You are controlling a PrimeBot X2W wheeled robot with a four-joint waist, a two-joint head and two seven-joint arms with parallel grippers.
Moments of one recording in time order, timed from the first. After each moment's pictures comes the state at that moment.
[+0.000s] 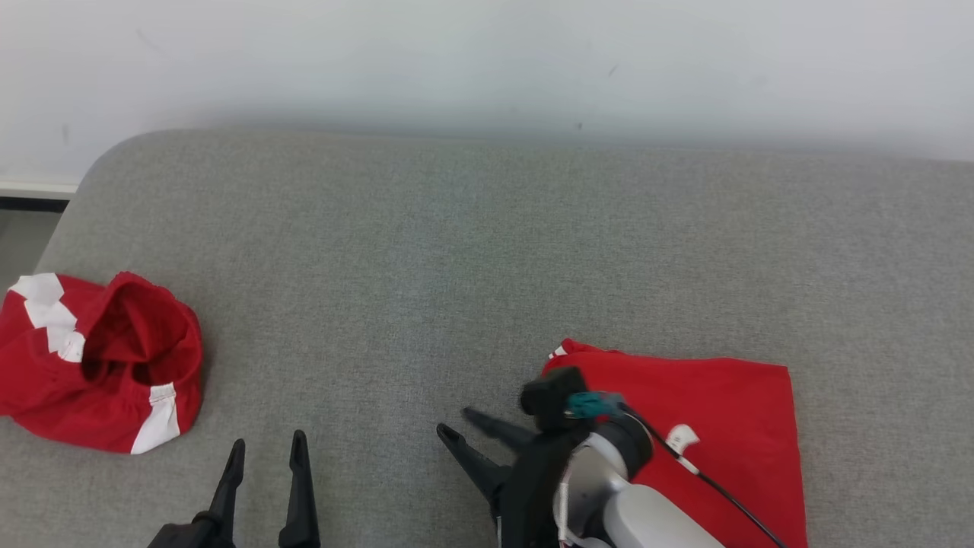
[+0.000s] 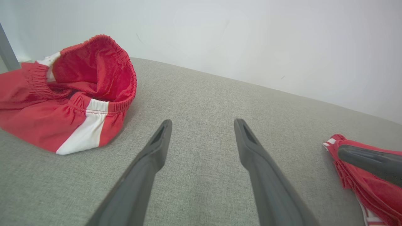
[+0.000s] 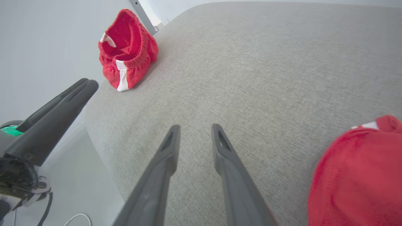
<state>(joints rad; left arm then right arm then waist) 0.00 0.05 -0.07 0.19 -0.30 -0.05 -0.26 -0.42 -0.05 0.61 0.40 0.45 0.13 0.31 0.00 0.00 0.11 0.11</state>
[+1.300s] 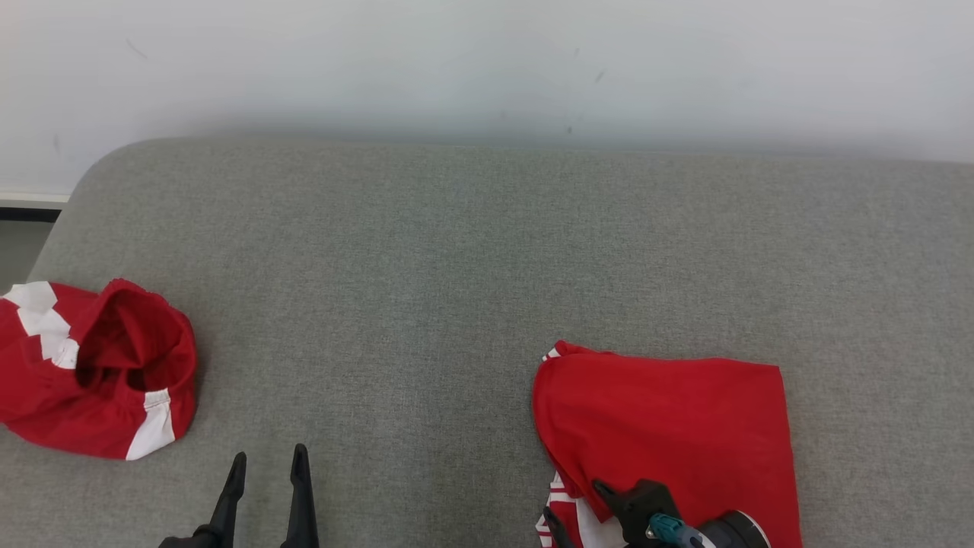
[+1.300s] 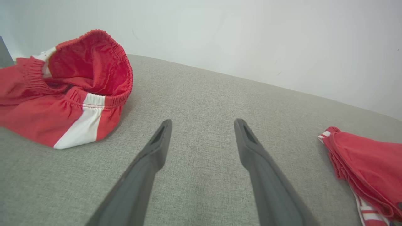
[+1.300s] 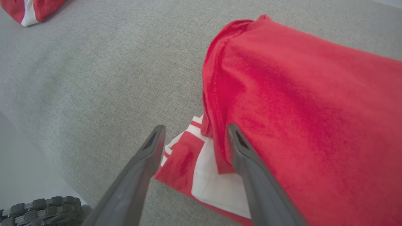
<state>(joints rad) 0.03 0.05 -0.06 0.17 -0.29 -0.06 -0.26 0.01 -0.05 0.31 0.13 -0.03 0.13 0.27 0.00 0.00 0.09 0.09</state>
